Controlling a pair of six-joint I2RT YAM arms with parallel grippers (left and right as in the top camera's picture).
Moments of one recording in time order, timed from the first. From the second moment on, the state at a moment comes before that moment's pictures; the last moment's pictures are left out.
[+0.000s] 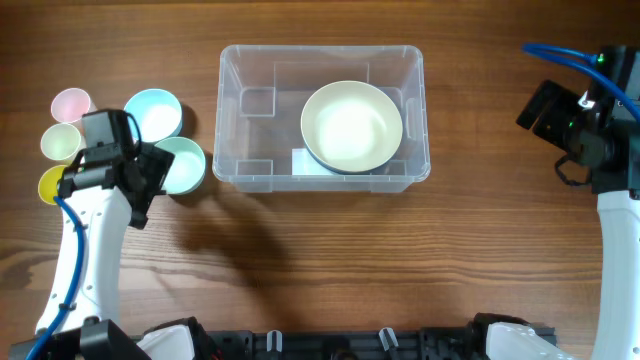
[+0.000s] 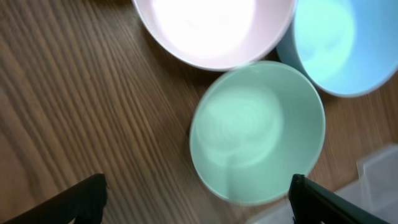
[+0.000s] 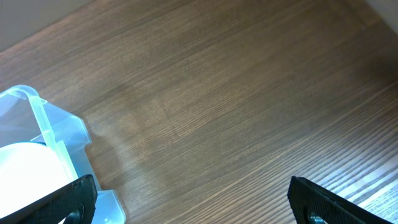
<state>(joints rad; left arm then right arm) 0.23 1.37 0.96 -0.81 -0.10 -0.96 -0.13 1.31 1.53 -1.16 0.21 0.35</state>
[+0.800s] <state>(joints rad) 0.27 1.61 0.89 -0.52 0.06 -0.92 -0.13 1.31 1.53 -1.16 0.21 0.36</state>
